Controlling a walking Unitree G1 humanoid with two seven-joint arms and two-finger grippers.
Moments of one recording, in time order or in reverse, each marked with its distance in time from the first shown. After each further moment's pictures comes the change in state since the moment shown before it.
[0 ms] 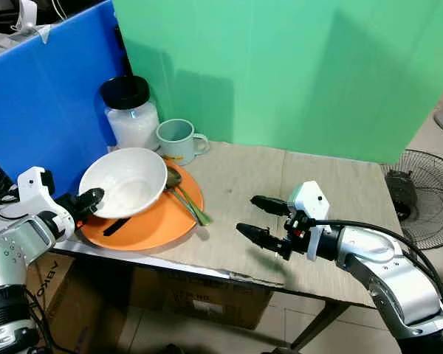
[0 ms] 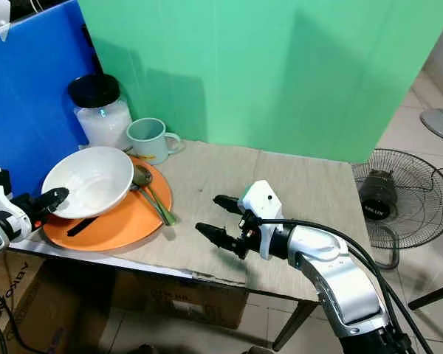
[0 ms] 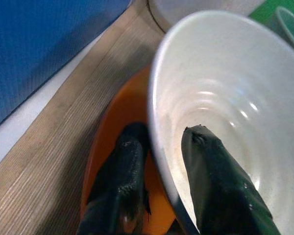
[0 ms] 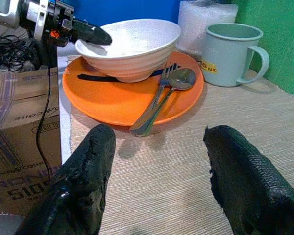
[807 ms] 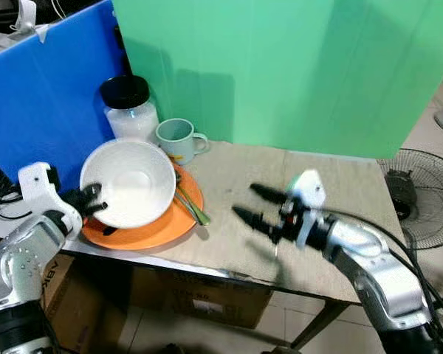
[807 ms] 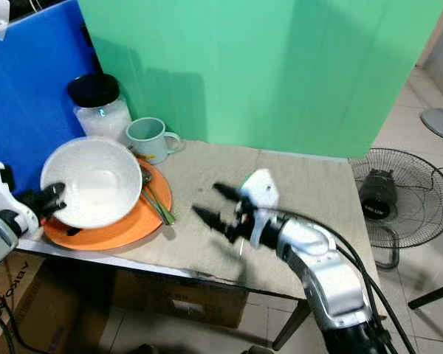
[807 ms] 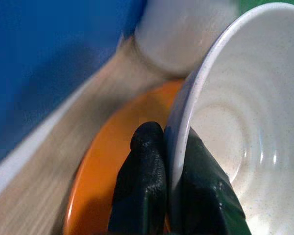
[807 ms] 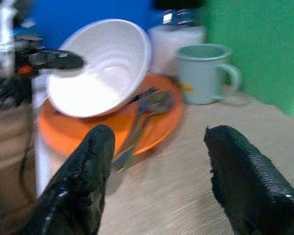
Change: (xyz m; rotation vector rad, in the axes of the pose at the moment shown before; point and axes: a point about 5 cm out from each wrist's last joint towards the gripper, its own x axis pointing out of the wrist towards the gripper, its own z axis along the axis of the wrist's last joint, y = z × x) left arm -0.006 -0.027 0.002 0.140 -0.181 0.011; right arm 0.015 -0.008 0.006 0.096 -0.106 -0.127
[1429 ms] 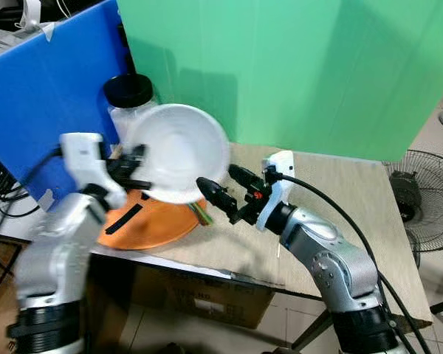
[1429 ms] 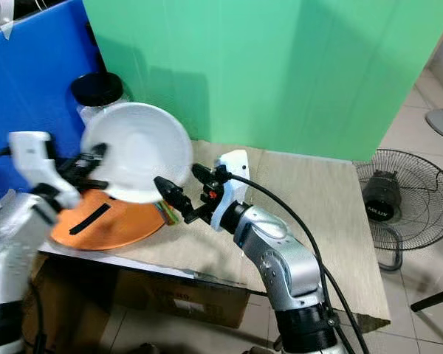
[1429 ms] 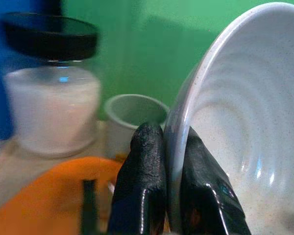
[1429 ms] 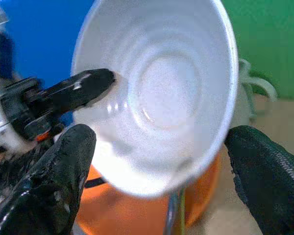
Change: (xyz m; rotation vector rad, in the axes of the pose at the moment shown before) left arm 0.006 -0.092 0.007 0.252 -0.208 -0.325; right arm 0.052 0.023 0.015 0.368 -0.119 -0.043
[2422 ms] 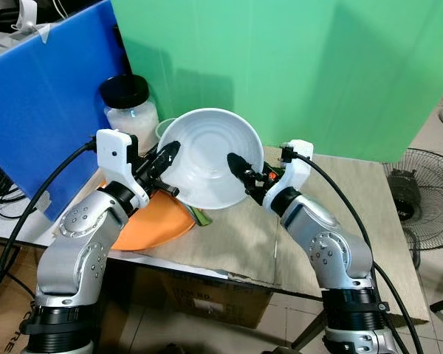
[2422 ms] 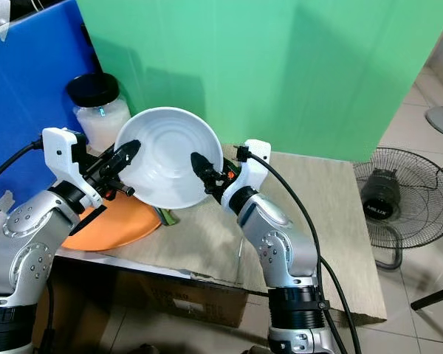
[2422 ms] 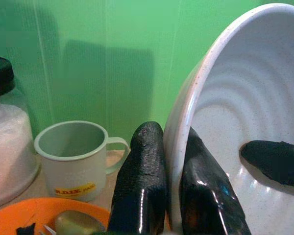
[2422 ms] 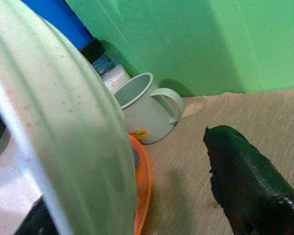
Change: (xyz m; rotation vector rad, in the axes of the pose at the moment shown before) left arm 0.005 -0.026 0.004 0.084 -0.068 -0.193; right arm 0.007 -0.029 0.011 0.156 -0.066 -0.289
